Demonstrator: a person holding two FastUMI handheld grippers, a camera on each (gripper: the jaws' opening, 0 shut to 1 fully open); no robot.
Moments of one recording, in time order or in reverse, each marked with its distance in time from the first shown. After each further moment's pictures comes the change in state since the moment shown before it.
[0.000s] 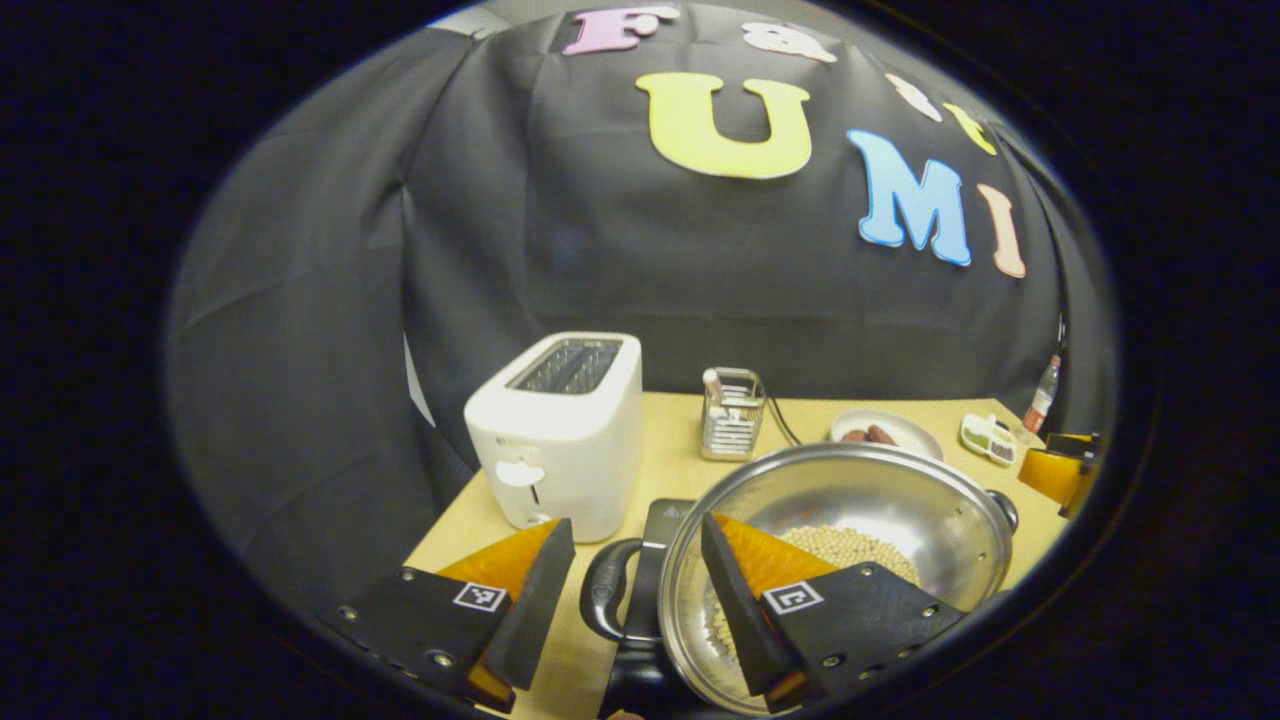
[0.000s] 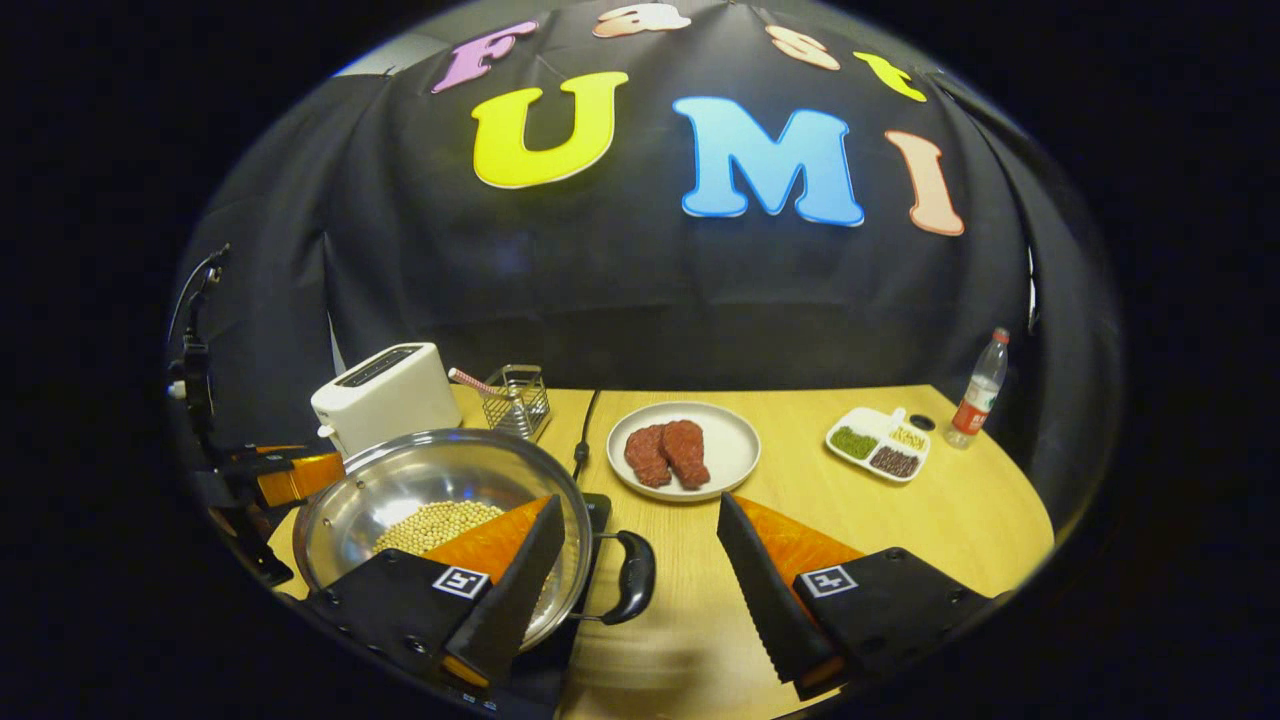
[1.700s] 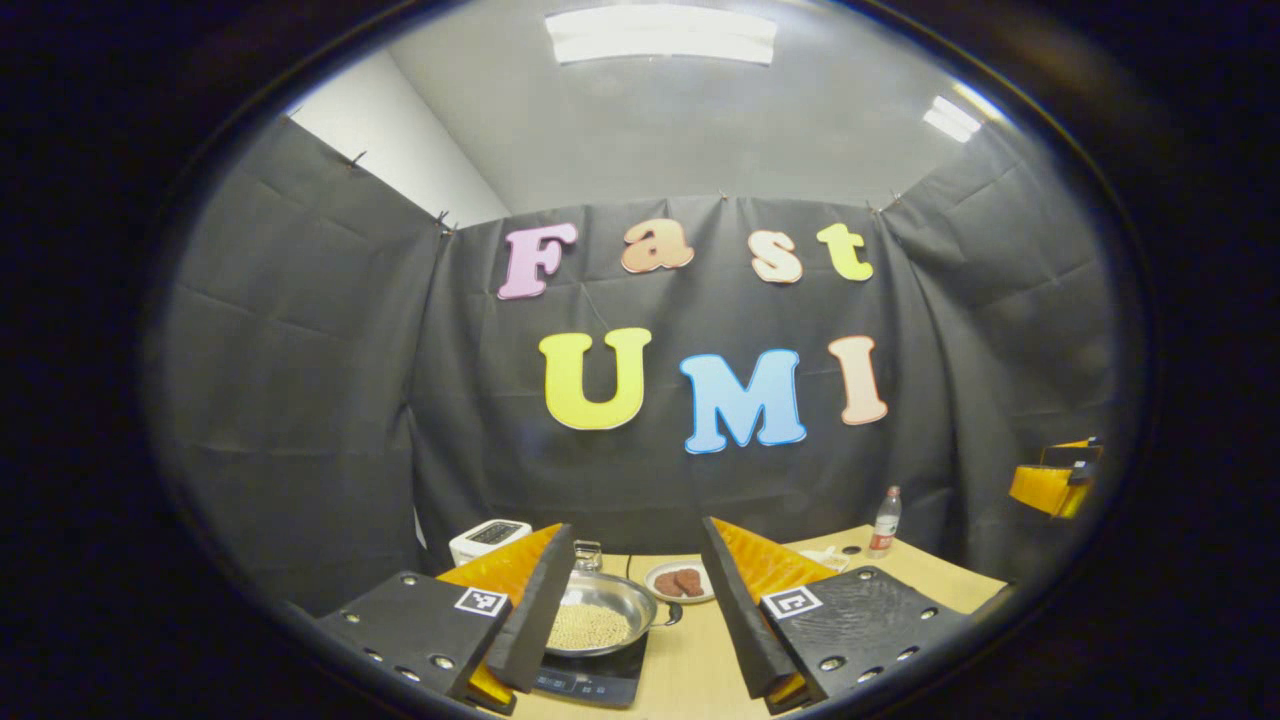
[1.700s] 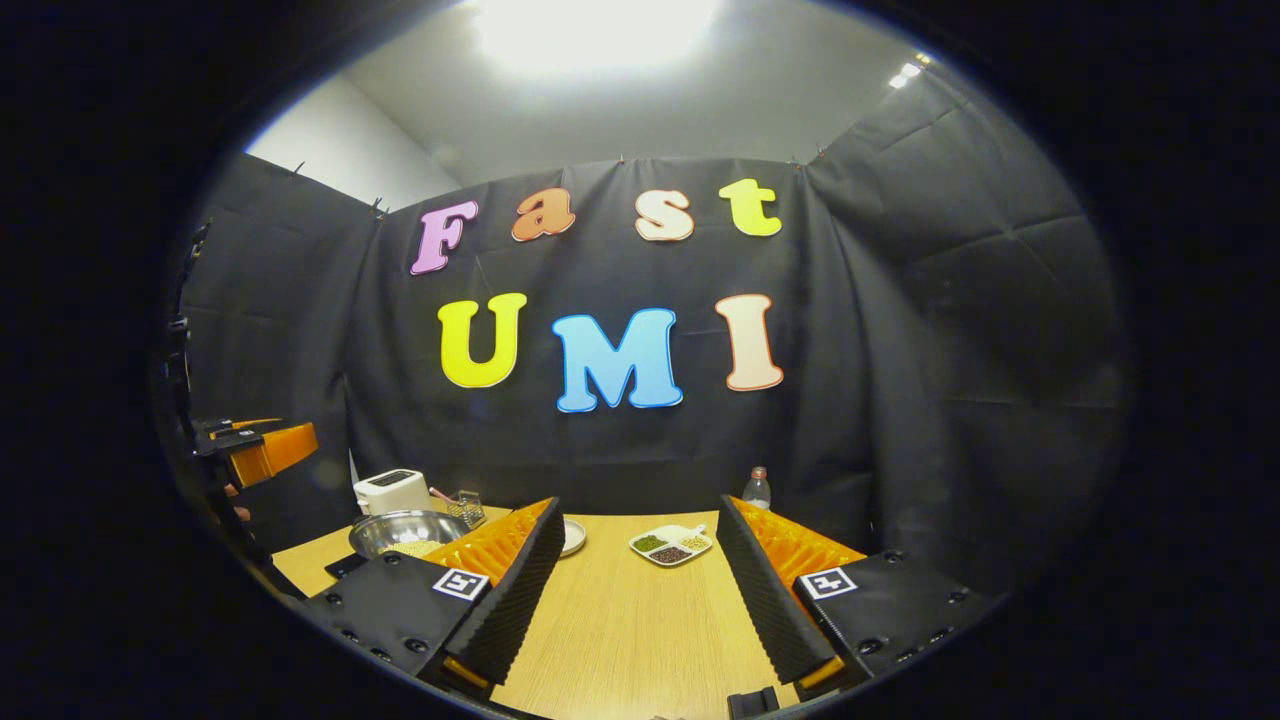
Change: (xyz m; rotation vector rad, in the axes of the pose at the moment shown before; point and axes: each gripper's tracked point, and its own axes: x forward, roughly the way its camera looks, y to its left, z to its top) left arm -0.422 -0.276 0.136 0.043 -0.525 -0.026; right arm -0.361 -0.265 0.064 0.072 -0.402 -0.084
